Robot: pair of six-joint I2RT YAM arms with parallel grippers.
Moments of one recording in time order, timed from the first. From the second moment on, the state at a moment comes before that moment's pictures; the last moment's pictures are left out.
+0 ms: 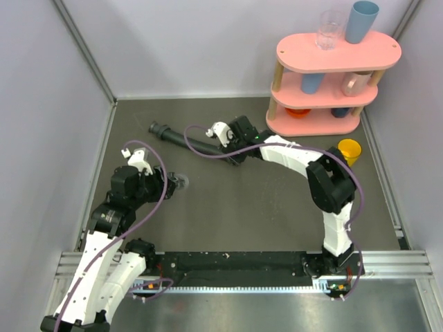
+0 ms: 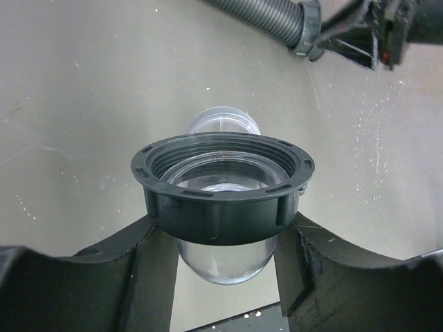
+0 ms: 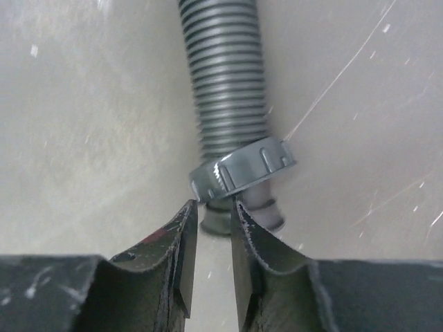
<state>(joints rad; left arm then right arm) -0.23 0.61 0.73 -0.68 0.14 -0.43 0.70 2.01 1.54 -0.37 -0.11 -0.36</state>
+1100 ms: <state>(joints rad) -0.22 0.56 0.73 -0.73 -0.06 -0.45 0.70 1.98 1.59 -0.42 0.13 0.25</state>
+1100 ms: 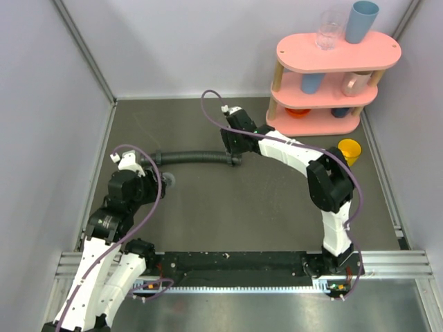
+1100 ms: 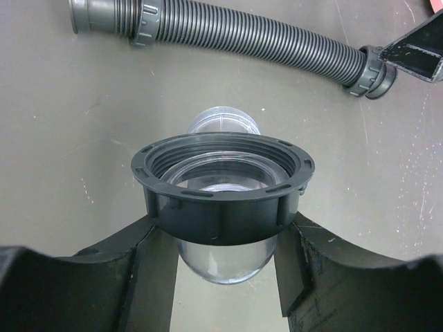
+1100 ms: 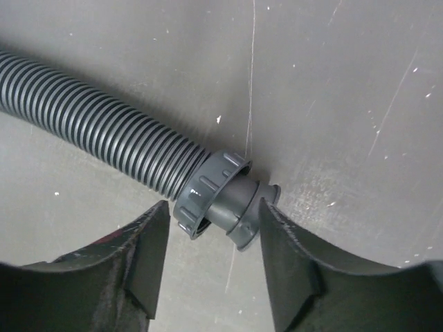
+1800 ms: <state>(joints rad) -0.22 0.56 0.73 -0.73 -0.06 -0.45 0.71 1.96 1.50 -0.46 0.18 0.37</state>
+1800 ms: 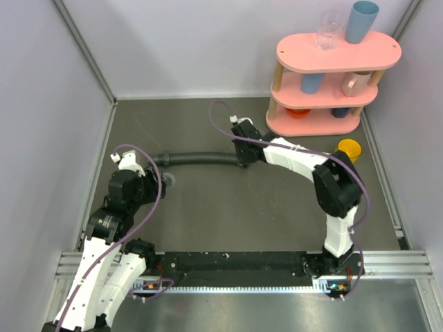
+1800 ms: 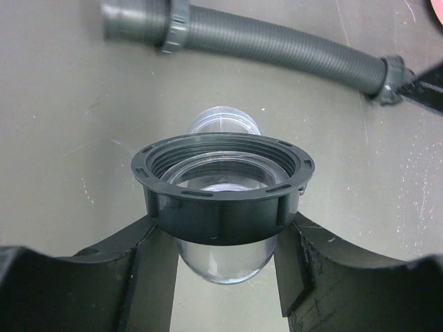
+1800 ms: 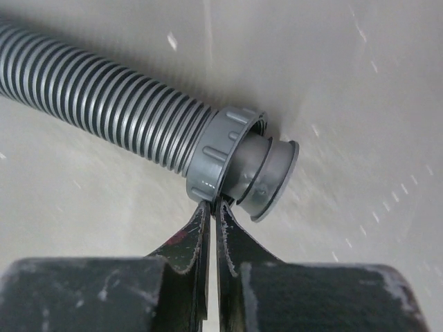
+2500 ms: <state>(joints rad) -0.22 0.56 0.73 -0.73 -0.04 -0.45 0.62 1.03 0.78 -0.79 0.48 0.51</state>
